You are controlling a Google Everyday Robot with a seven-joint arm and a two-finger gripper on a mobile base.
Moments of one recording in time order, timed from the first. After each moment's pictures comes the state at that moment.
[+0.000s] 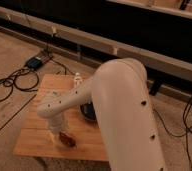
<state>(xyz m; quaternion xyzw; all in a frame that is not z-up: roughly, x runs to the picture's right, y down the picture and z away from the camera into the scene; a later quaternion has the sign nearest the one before) -0.180 0.262 0.784 -0.36 0.18 0.37 0.84</state>
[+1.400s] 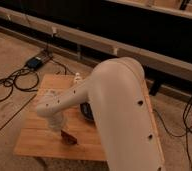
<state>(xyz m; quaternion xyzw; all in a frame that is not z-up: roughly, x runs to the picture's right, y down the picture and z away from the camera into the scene) -0.181 0.243 0.780 -0.35 0.17 0.37 0.85</state>
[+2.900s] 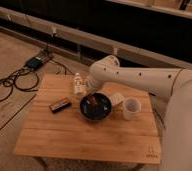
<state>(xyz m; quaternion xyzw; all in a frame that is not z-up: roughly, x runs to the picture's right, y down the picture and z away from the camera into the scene) -0.014 0.021 0.811 -0.26 -0.01 0.58 0.77</state>
